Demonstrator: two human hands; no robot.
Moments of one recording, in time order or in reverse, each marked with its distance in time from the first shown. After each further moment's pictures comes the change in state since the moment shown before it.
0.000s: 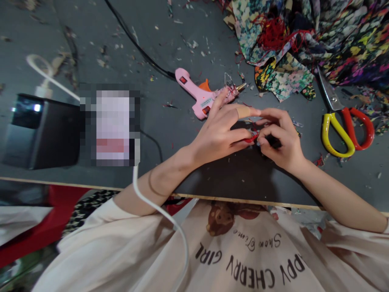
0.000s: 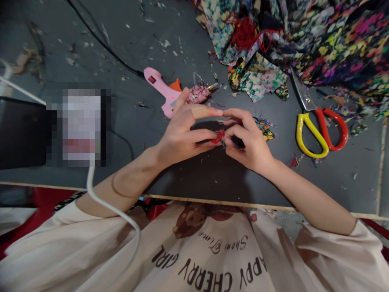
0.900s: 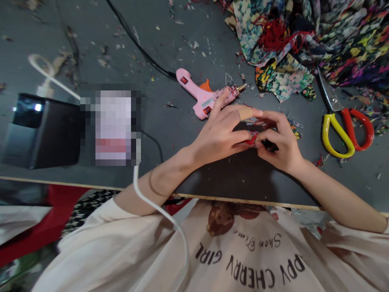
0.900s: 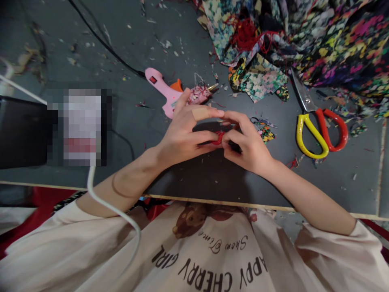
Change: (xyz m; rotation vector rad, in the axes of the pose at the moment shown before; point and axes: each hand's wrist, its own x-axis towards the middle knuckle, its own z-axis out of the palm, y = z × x) left_hand -0.002 0.000 0.000 0.038 0.049 0.097; right_hand 0.000 0.000 0.002 -0.032 -0.046 -0.084
